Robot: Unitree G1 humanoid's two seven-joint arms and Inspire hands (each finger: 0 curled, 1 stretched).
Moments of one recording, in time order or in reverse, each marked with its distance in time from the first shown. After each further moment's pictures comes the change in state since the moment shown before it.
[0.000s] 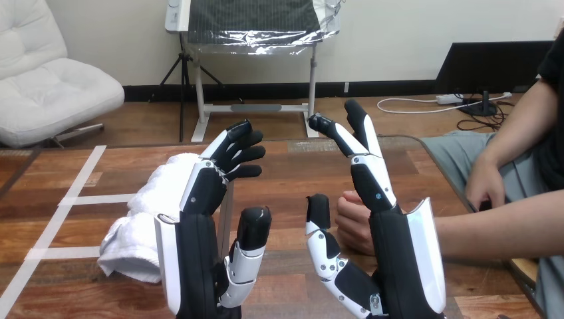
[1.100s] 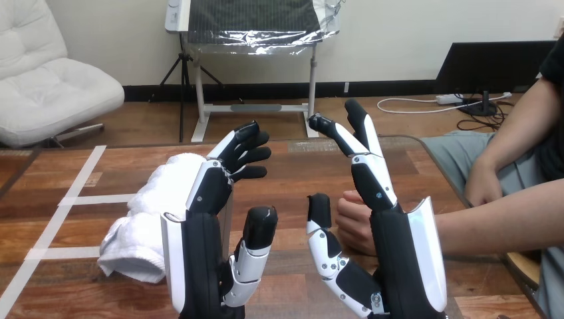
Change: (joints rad) left arm 0.000 0.000 -0.004 0.000 -0.001 0.012 -0.012; right arm -0.002 0.002 -0.017 0.000 0.006 0.000 0.009
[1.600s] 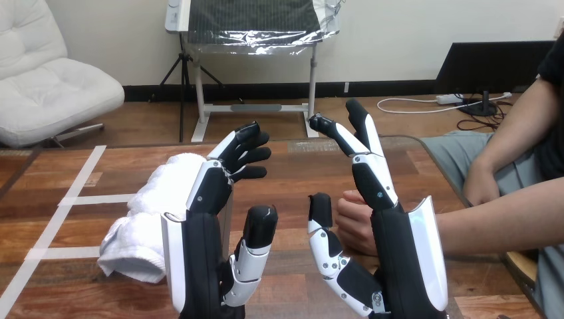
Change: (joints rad) left arm 0.000 0.000 0.000 0.000 0.000 0.004 -0.005; right arm 0.000 0.001 -0.003 0.000 -0.001 0.000 0.006
